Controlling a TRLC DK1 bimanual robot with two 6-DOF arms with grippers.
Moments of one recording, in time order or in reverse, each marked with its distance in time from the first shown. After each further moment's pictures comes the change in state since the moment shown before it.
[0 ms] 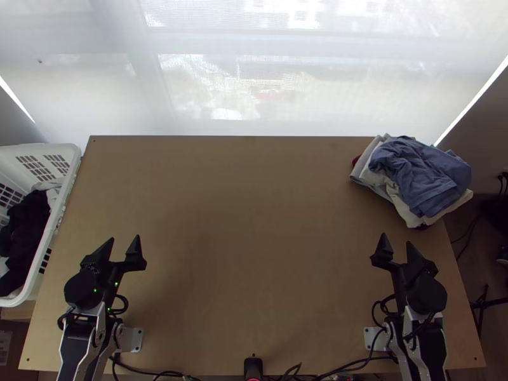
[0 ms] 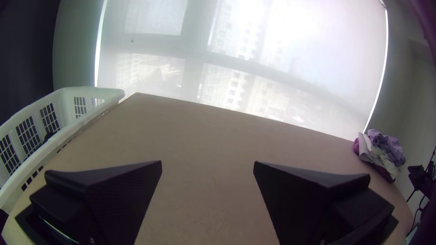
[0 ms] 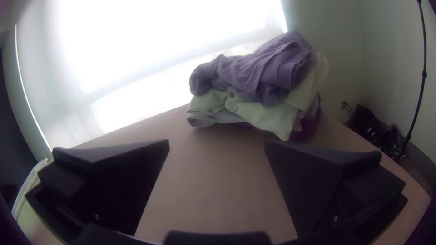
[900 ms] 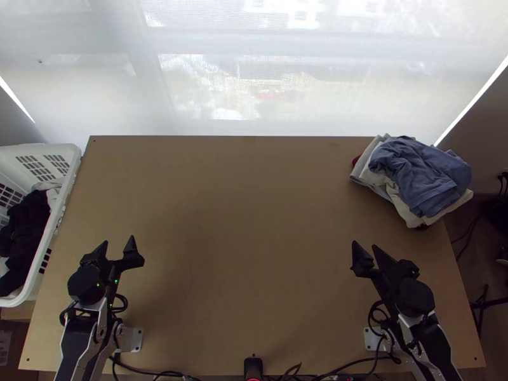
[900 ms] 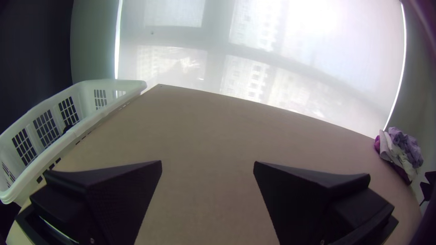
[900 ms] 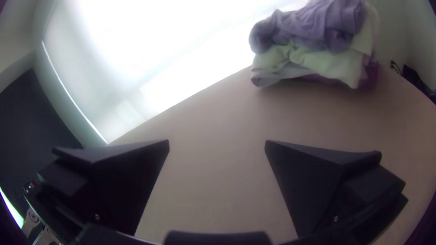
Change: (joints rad) left arm 0.012 0.077 0.007 0.027 -0.116 0.014; right arm 0.354 -0.002 0.005 -0.058 -0.006 0.279
